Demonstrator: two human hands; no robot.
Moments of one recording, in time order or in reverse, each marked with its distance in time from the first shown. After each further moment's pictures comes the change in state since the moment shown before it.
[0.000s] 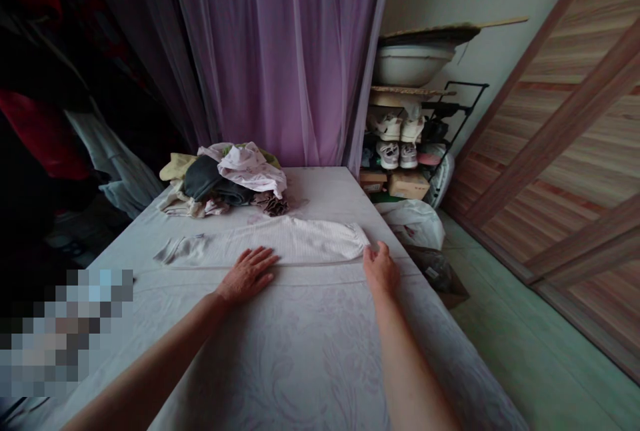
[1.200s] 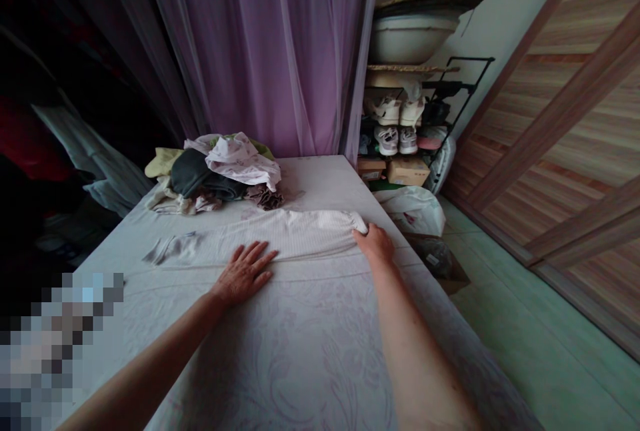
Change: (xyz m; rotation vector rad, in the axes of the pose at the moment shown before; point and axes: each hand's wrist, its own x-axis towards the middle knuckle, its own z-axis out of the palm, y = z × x) left_hand 0.004 0.010 0.001 0.151 -0.101 -0.059; right_hand 0.034 -0.037 -0.009 -0.296 -0.294 -0.018
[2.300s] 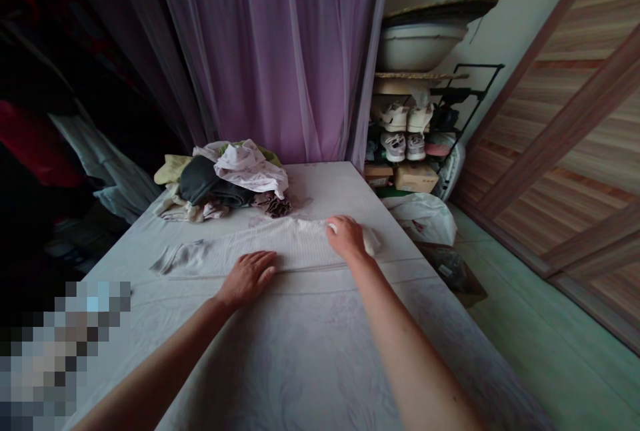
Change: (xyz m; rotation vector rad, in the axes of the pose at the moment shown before) left_hand 0.011 -0.009 -0.017 -0.169 0.112 -0.016; right_hand -0.012 -0.084 0.000 0.099 0.088 -0.586
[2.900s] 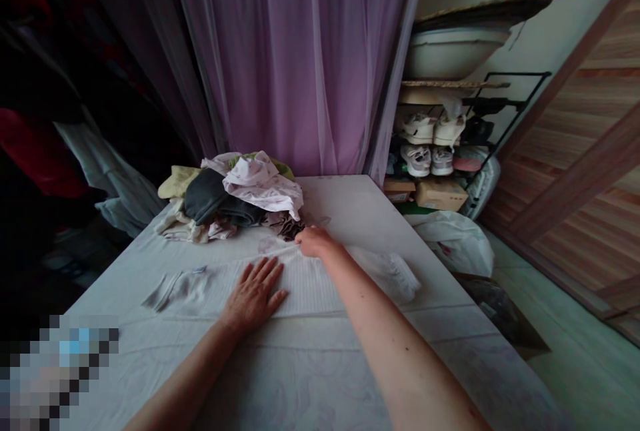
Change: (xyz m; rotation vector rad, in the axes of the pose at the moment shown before) left_hand 0.023 -0.039 0.015 0.145 -0.010 -0.112; right_hand 0.103 -0.093 0.056 -0.133 -0.488 -0.336
